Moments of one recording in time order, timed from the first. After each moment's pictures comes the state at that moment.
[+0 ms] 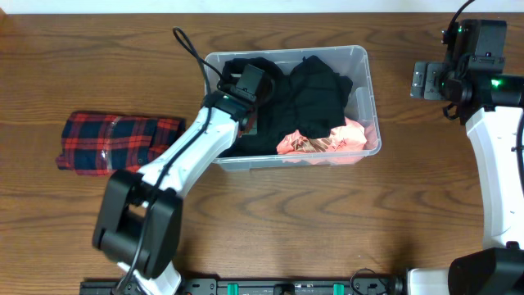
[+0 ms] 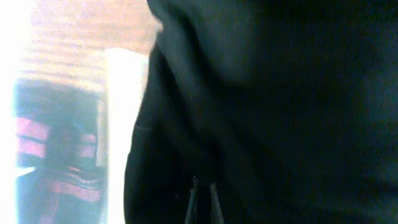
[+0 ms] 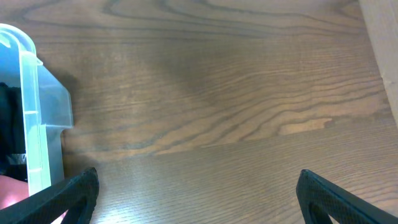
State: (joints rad) left arm -0.48 1.81 1.33 -0.74 -0.34 -0.44; right arm -0.07 1.56 1.50 -0.86 0.22 -0.01
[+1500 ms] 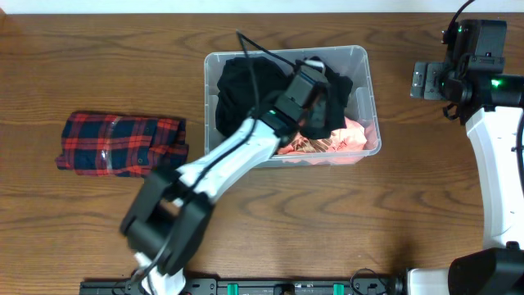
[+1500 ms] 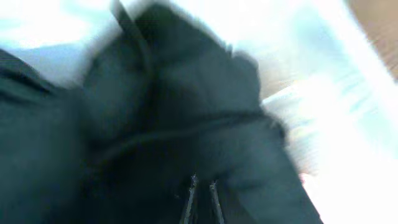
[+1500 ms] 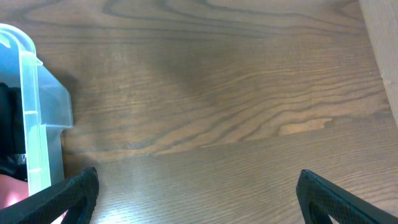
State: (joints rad) left arm -0.68 1.88 1.39 -0.25 -0.06 -0.41; right arm -0.07 1.56 1.50 -0.86 0.22 -0.01
